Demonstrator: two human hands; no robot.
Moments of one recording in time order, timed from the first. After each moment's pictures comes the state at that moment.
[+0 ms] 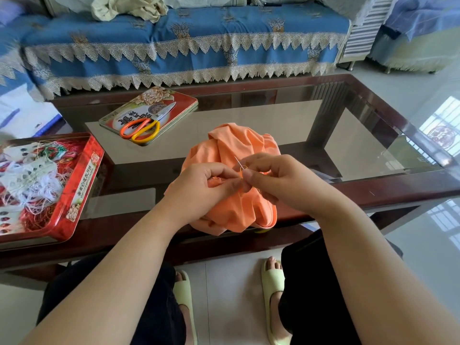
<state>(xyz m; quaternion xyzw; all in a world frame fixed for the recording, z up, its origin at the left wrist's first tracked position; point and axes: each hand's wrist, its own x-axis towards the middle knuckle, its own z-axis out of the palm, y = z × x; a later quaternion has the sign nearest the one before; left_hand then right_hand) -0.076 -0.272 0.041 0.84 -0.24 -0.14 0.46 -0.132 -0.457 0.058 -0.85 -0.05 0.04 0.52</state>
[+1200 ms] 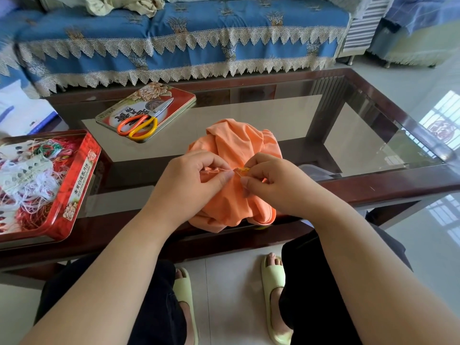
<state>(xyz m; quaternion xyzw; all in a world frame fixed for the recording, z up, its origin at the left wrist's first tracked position) -0.073 -0.263 0.038 0.87 -0.29 0.03 0.40 -0.125 -0.450 0.041 -0.93 -0.04 0.02 0.36</state>
